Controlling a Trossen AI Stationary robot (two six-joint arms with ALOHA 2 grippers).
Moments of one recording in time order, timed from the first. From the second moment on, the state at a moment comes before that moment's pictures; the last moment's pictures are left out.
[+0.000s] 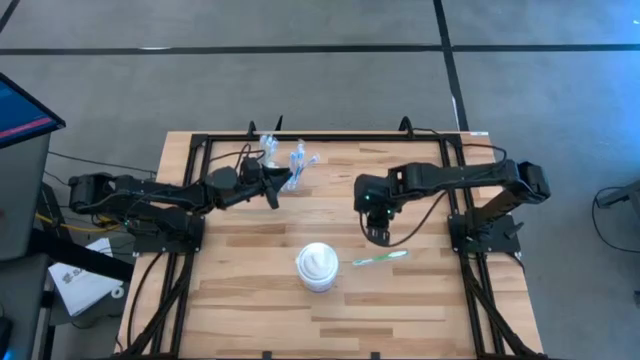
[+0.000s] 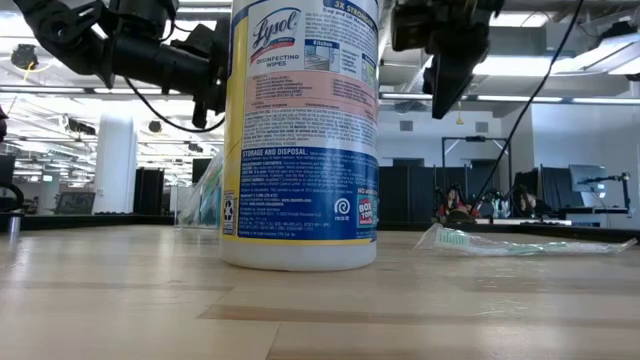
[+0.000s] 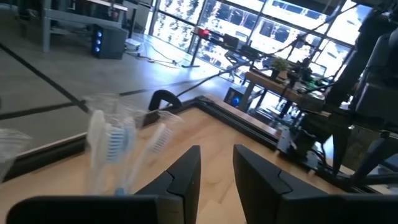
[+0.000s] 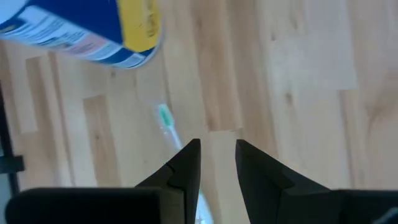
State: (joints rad) left arm 0.21 1.16 0.39 0.71 -0.29 -0.37; right arm -0.02 1.53 1.29 -0.99 -0.13 0.17
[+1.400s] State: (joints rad) left arm 0.06 1.16 0.39 0.67 -0.29 -0.38; right arm 0.26 1.91 1.29 -0.87 -0.11 0.27
